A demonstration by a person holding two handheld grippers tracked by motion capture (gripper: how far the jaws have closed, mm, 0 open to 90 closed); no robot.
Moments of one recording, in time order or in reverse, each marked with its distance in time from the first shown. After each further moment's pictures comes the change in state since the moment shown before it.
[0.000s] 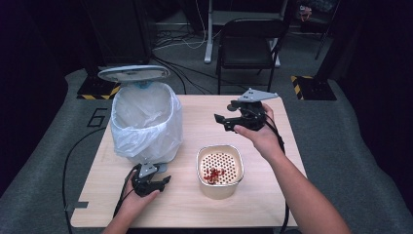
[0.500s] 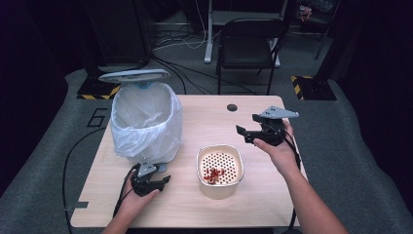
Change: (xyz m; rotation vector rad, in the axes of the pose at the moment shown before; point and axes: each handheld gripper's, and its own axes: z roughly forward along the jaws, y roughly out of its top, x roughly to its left) left arm 0.001 0.002 -0.003 -0.004 -0.011 -0.013; right arm -0.026 -0.060 -0.030 0.019 -0.121 0.060
